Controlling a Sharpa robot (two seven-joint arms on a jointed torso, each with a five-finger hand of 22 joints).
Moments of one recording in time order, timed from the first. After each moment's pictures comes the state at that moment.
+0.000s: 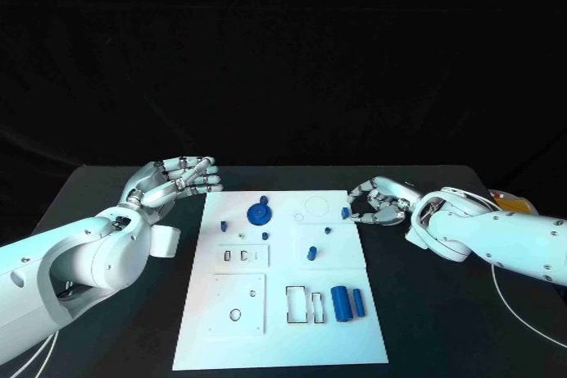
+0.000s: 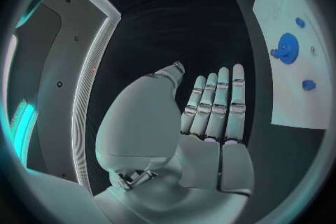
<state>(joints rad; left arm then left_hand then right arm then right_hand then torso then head) 1.15 -0.91 0.03 1.62 -0.07 -0.34 0.40 1.44 -0.14 0.35 0.29 0.06 0.80 0.21 0.29 0.17 0.96 0.19 0.11 0.07 0.91 0.15 0.32 0.24 0.18 0.87 0.25 0.34 0.11 1.15 -1.03 -0.13 1.41 -1.18 -0.40 0.16 1.35 -0.22 0.30 0.19 0.24 0.84 0.16 0.18 0.44 1.43 0.07 1.43 1.31 1.46 0.00 1.55 1.31 0.04 1.47 0.11 1.50 1.31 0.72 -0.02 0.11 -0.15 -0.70</state>
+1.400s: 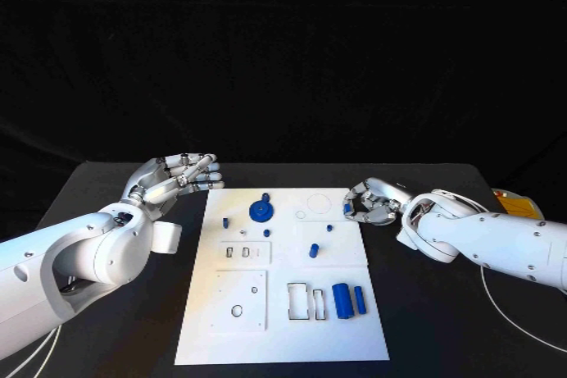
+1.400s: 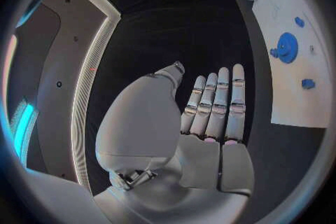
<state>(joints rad) 1.15 -0.91 0.03 1.62 -0.07 -0.34 0.39 1.44 -0.14 0.35 0.29 0.06 0.80 0.21 0.29 0.17 0.96 0.19 0.11 0.07 0.91 0.15 0.32 0.24 0.18 0.87 0.25 0.34 0.11 1.13 -0.97 -0.13 1.38 -1.17 -0.43 0.13 1.40 -0.16 0.37 0.17 0.17 0.95 0.15 0.19 0.46 1.45 0.07 1.45 1.31 1.46 0.01 1.56 1.31 0.04 1.47 0.11 1.50 1.31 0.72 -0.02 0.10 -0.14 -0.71</state>
